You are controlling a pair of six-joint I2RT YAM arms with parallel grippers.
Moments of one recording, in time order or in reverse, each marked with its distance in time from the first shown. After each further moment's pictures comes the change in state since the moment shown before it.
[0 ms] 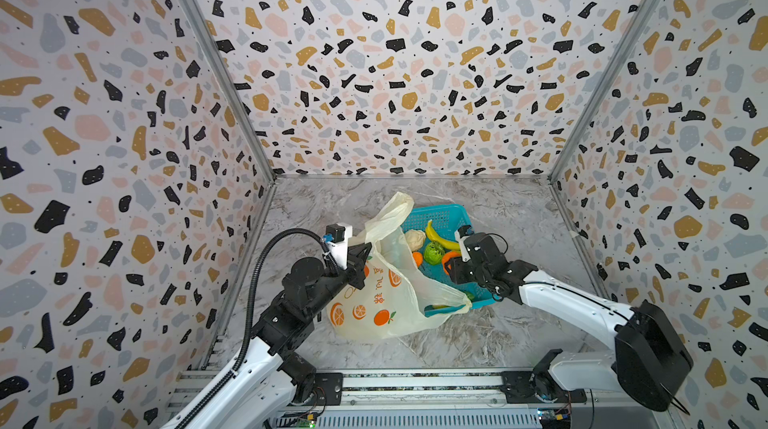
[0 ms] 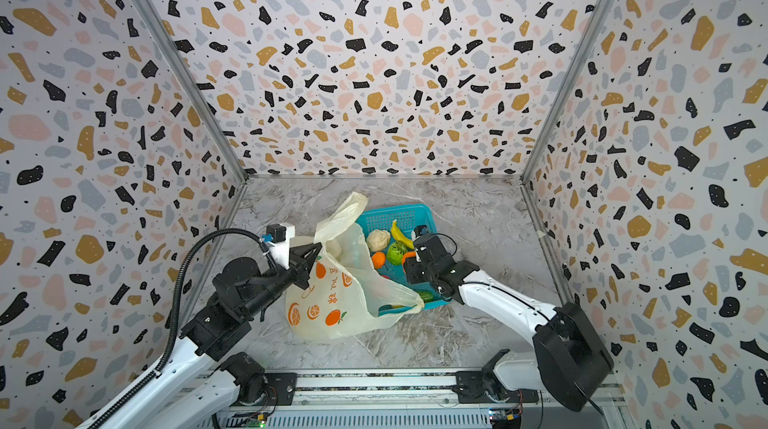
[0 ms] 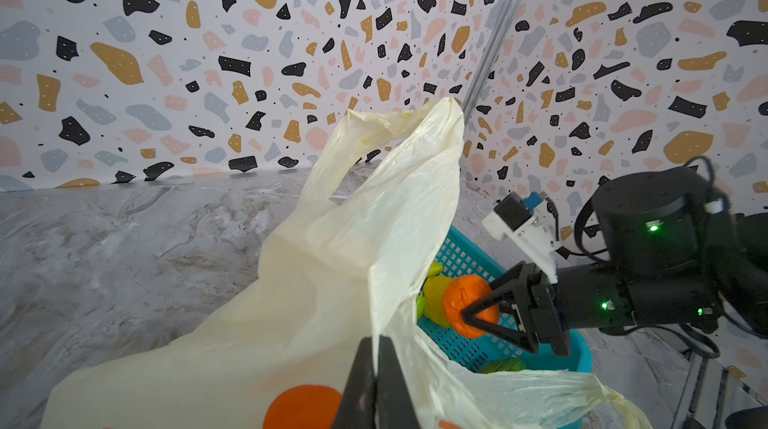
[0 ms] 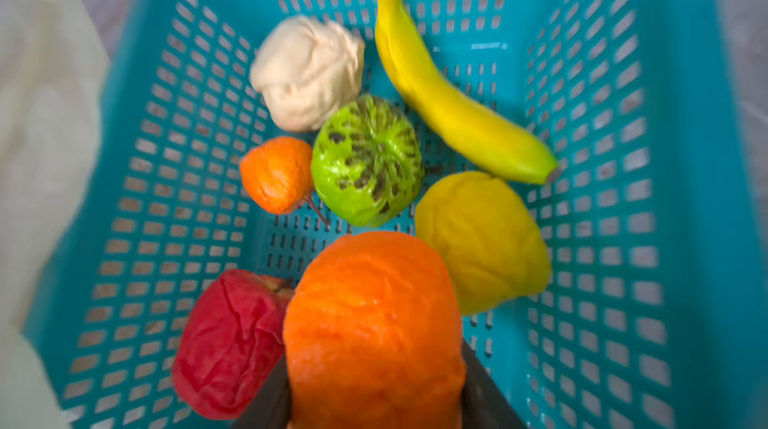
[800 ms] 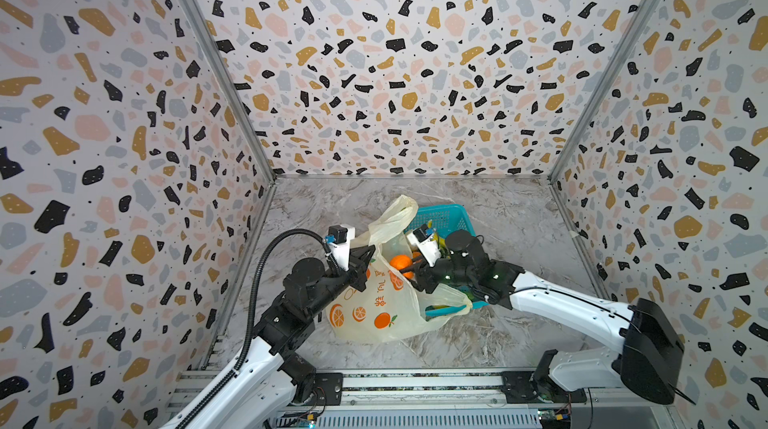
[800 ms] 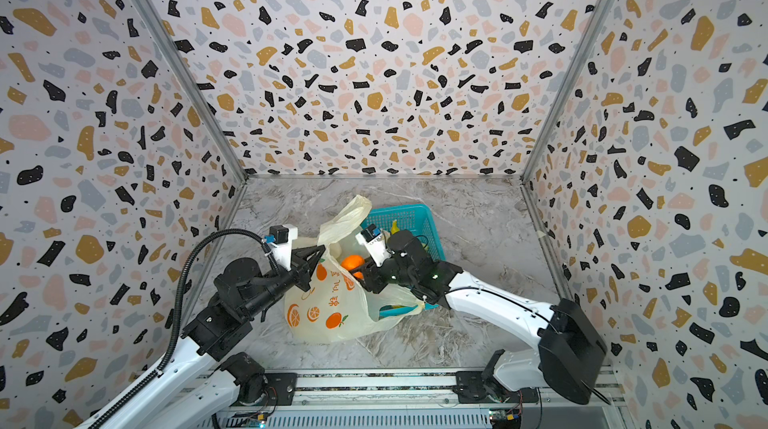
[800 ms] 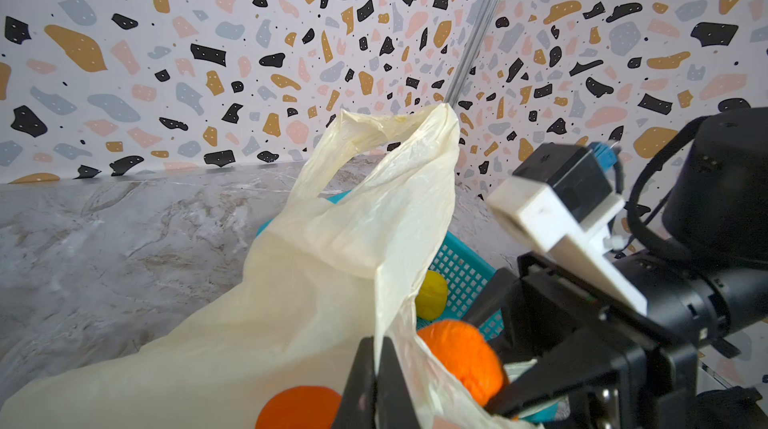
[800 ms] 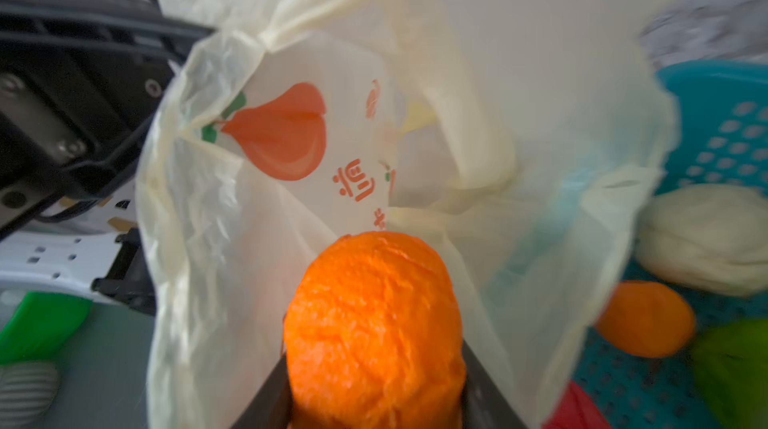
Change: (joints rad) left arm 0.000 -0.011 -0.023 0.024 0.056 -0.027; right arm 0.276 0.138 0.166 0.235 -0.445 -0.102
